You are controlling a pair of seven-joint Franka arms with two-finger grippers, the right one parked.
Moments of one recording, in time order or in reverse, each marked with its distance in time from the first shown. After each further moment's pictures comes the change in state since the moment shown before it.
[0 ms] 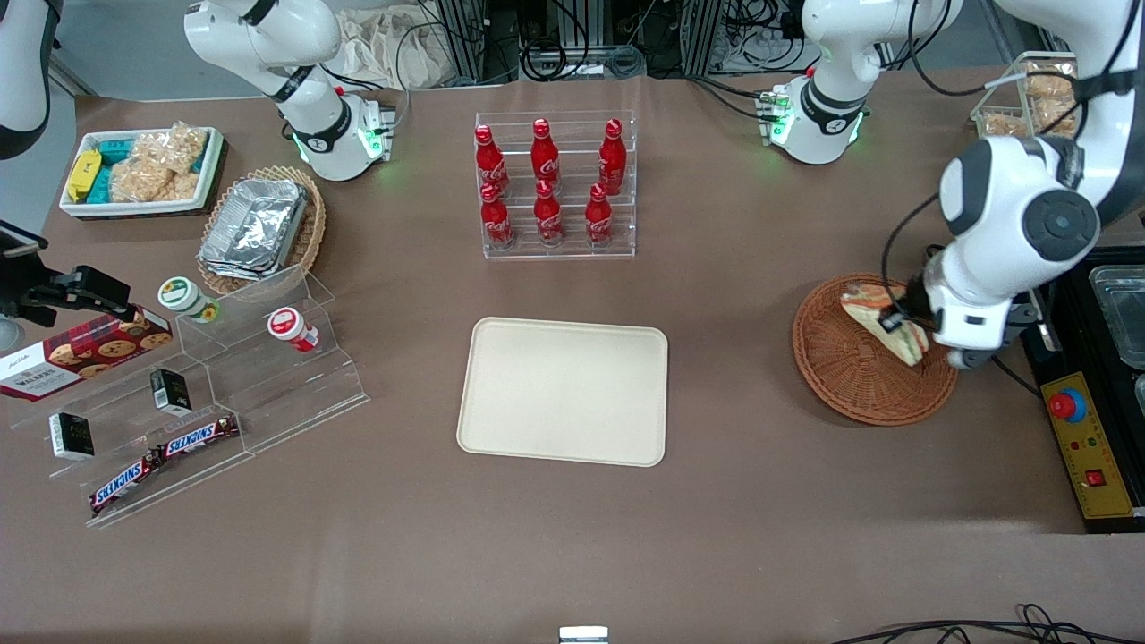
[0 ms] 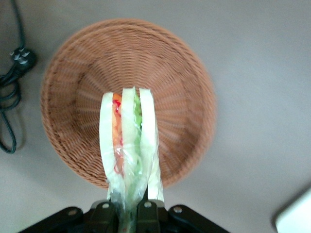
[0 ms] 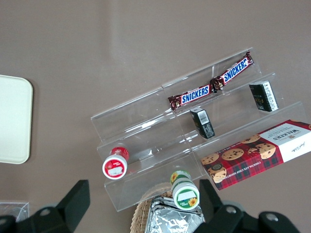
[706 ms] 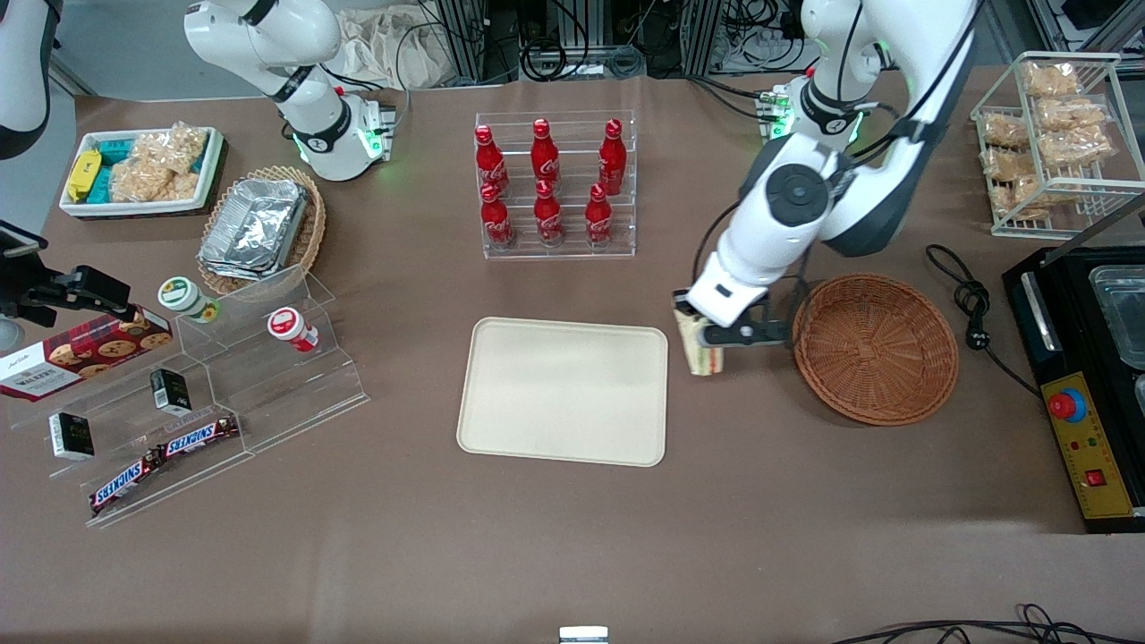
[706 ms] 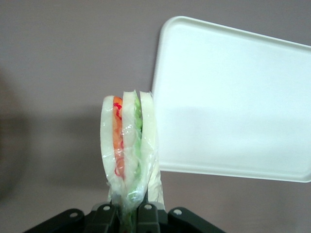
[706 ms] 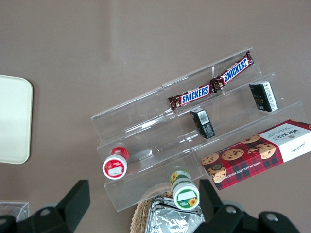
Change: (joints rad) arm -0.100 0.228 -0.354 0.054 0.022 0.376 0.005
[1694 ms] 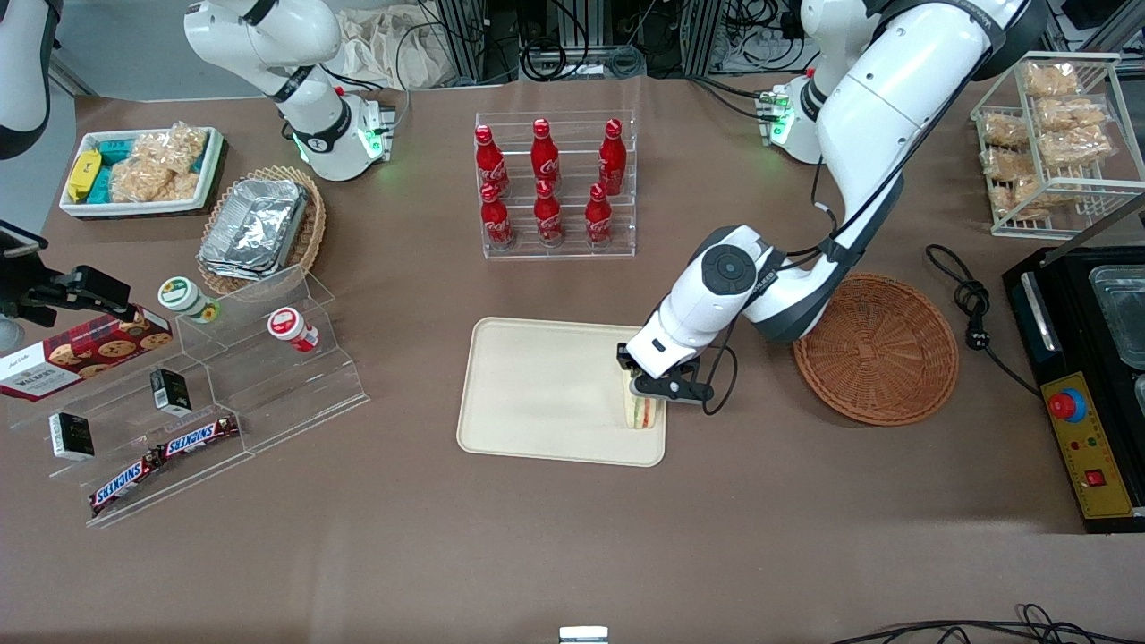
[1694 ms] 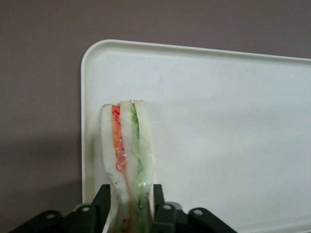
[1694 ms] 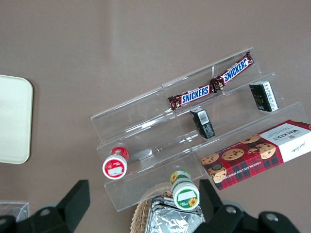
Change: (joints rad) arm -0.051 0.375 0.000 0.193 0.303 0.229 -0.089
